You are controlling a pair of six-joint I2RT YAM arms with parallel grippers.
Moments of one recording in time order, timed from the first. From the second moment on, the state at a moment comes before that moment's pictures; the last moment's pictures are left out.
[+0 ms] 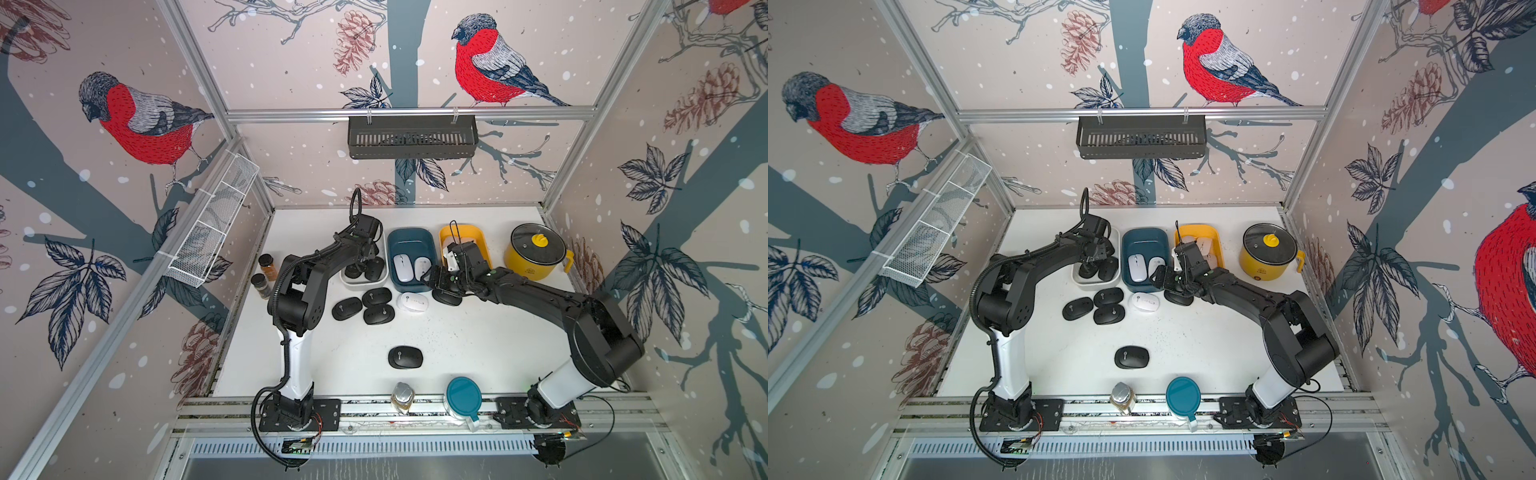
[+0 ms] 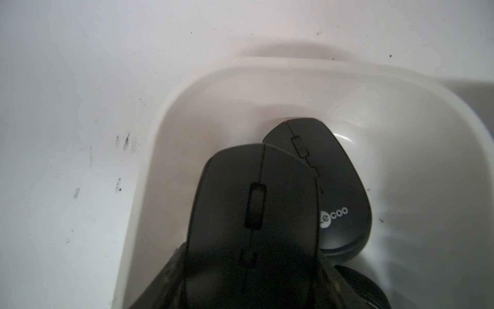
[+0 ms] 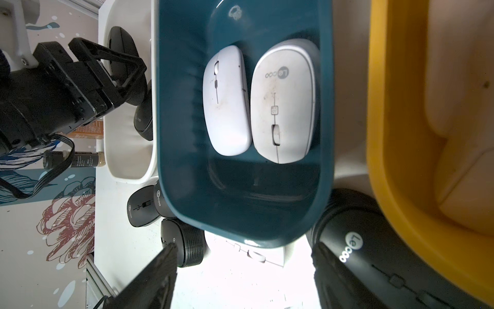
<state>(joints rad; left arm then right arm) -0.37 2.04 1.46 -0.43 -0.38 -0.46 0.56 1.60 0.94 -0.16 -0.31 0.71</state>
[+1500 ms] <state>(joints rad) -0.46 1.67 1.43 -0.53 -0.34 -0.47 0.83 1.44 0.87 -0.18 -0.12 0.41</state>
